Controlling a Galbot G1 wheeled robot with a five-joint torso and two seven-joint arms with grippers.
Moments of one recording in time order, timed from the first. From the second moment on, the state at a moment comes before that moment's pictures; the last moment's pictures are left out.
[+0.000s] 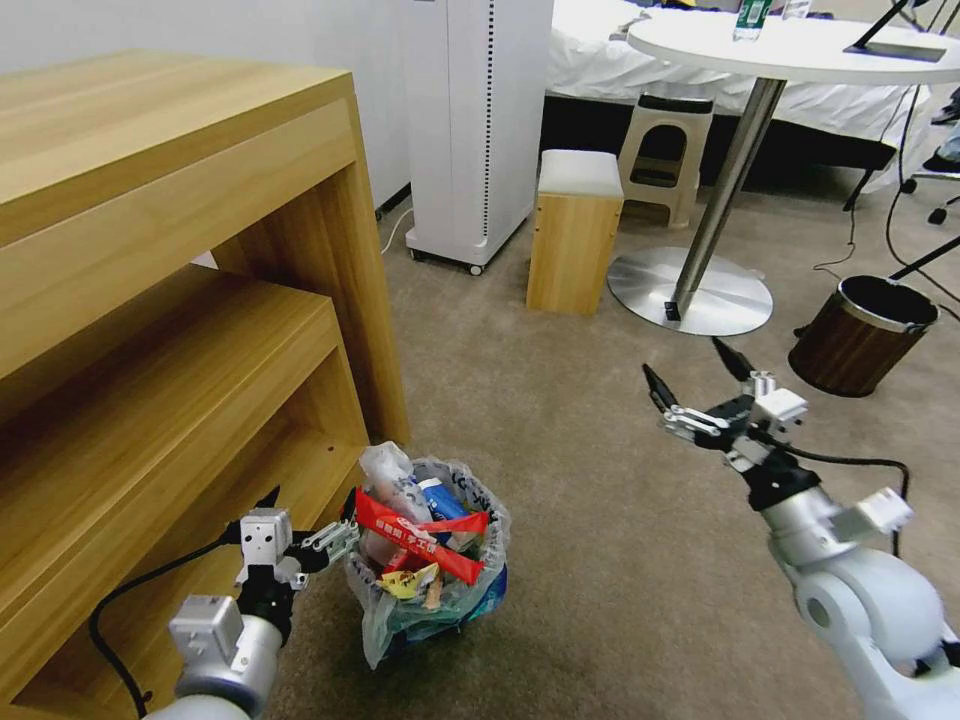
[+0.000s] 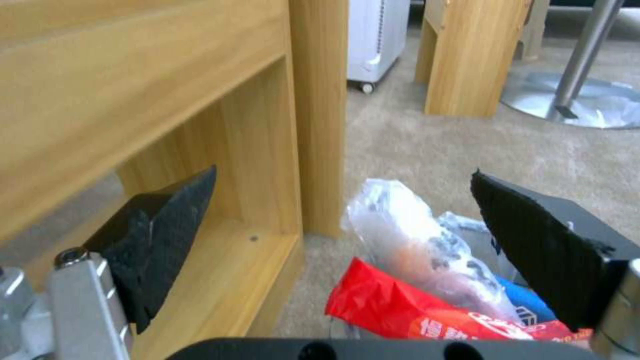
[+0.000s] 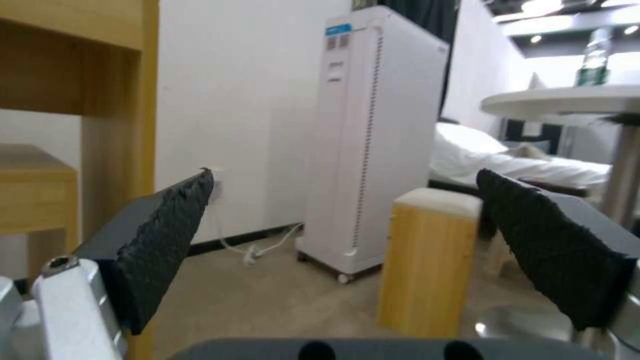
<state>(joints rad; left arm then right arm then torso) 1.82 -1.12 -0.49 -2.42 -0.31 0.17 -0.31 -1.51 1.00 0.73 2.14 0.55 0.22 -0.21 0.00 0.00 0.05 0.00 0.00</state>
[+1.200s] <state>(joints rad) 1.81 -1.15 -0.50 -2.48 -0.35 0.21 -0.43 -1.64 1.11 0.84 2.12 0.54 0.30 -0.09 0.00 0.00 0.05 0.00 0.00</state>
